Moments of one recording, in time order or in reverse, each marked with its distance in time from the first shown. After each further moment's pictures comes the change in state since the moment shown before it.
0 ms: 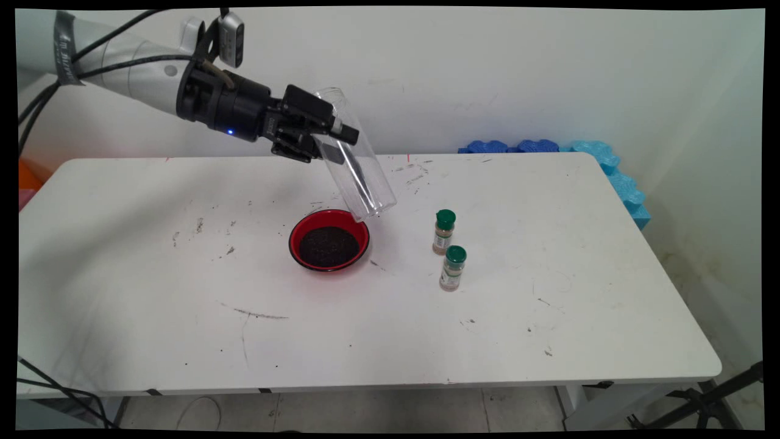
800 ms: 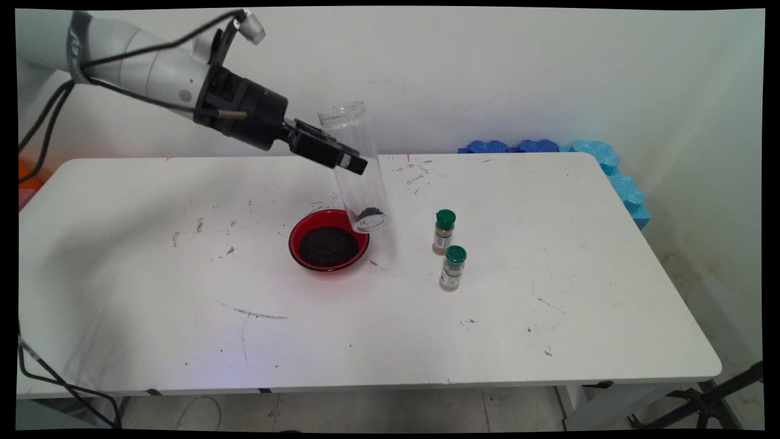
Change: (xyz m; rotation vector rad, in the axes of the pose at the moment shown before) arm -0.003 0.017 0.024 0.097 -0.054 0.626
